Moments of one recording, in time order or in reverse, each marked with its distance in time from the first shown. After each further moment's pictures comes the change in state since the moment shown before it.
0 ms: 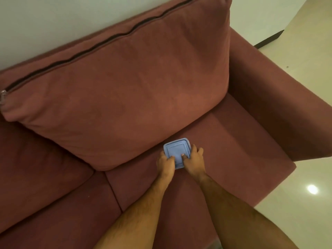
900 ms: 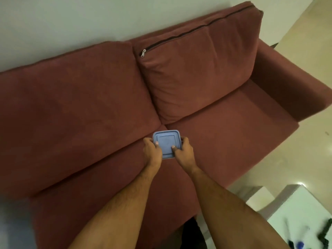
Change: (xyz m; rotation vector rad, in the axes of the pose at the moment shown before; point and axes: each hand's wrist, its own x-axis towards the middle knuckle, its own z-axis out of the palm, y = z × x) left_hand -0.154 -0.191 -0.412 0.050 0.186 0.189; right_hand -0.383 -0.159 0.243 0.252 0.053 -0.144
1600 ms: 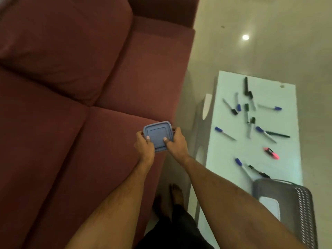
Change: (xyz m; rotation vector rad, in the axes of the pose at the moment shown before) left_hand -0.190 -0.105 0.051 0.278 -0.505 0.384; right_hand -0.229 0.166 -0.026 0.277 0.487 0.304
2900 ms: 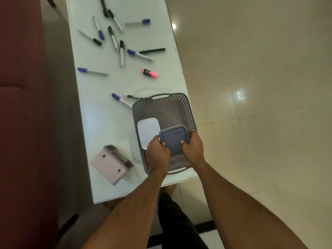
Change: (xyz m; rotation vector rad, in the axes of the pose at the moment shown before) left_hand -0.494 -0.114 0.391 0.430 -0.436 0.288; right_hand -0.301 0.463 -0.351 0.026 0.447 0.534
